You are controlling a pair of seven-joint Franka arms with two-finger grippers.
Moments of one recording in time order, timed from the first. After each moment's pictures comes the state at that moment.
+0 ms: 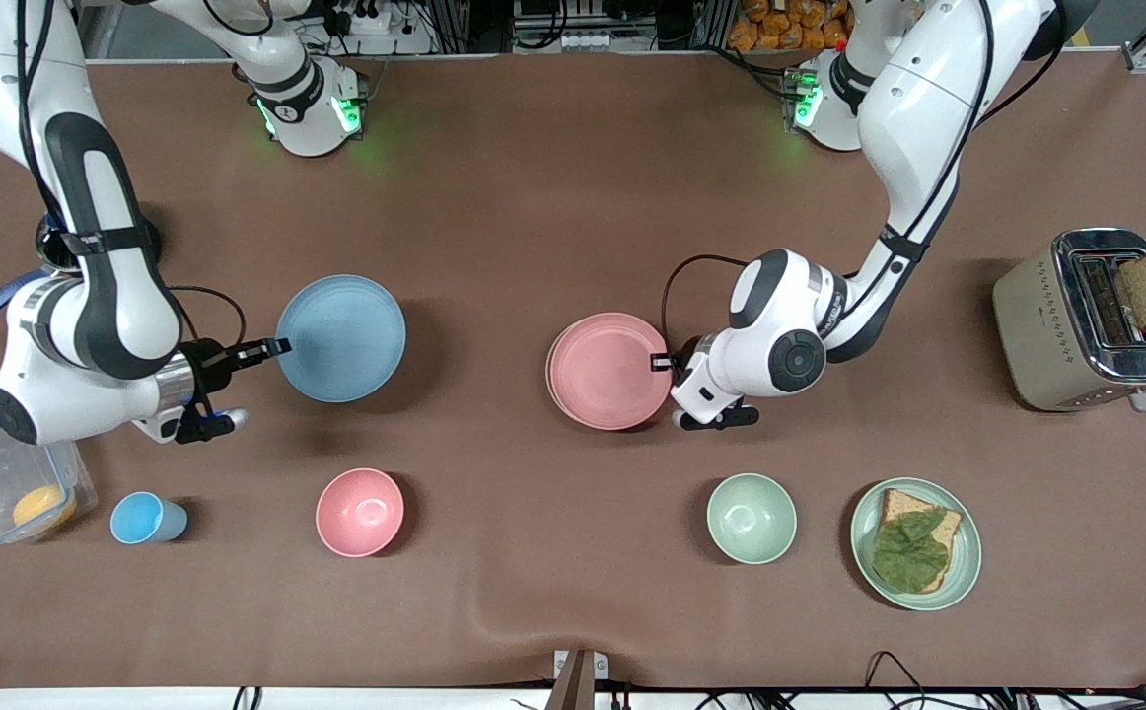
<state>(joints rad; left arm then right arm) -0.20 0.68 -0.36 -1.68 -0.22 2.17 -0.45 -0.01 0.53 -0.01 -1.66 0.37 1.61 -0.31</state>
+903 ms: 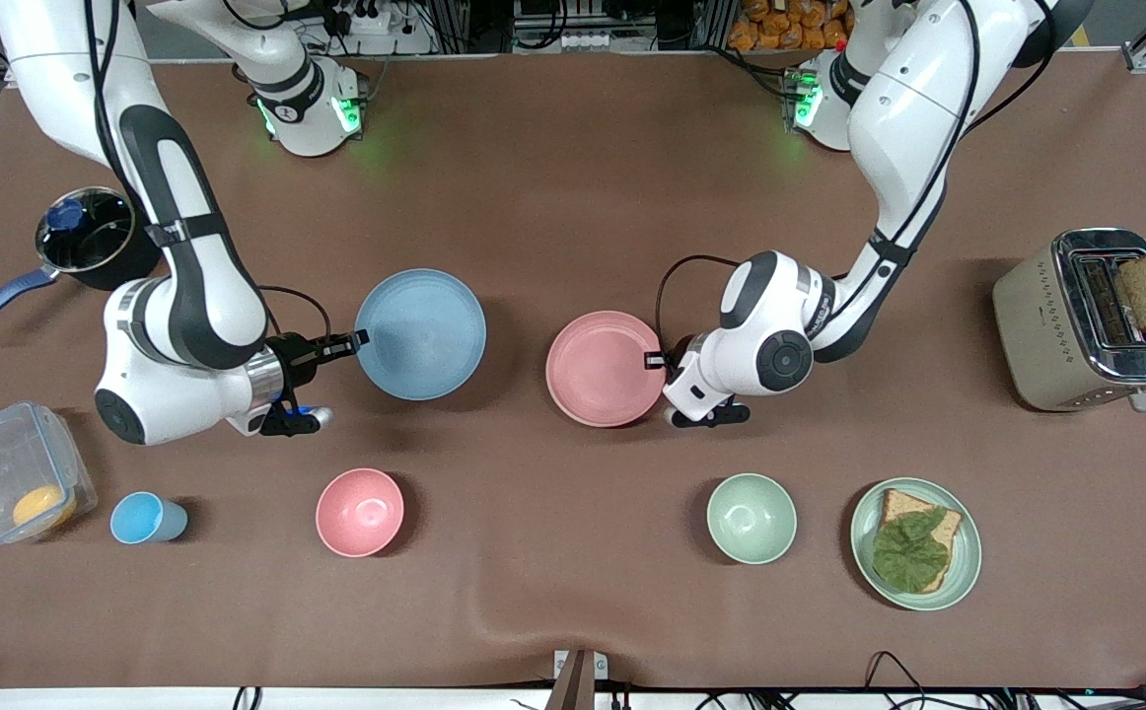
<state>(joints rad) -0.21 0.71 -0.36 -1.69 -0.22 2.20 -0.45 0.14 0.55 -0.01 -1.65 0.52 1.61 -0.13</state>
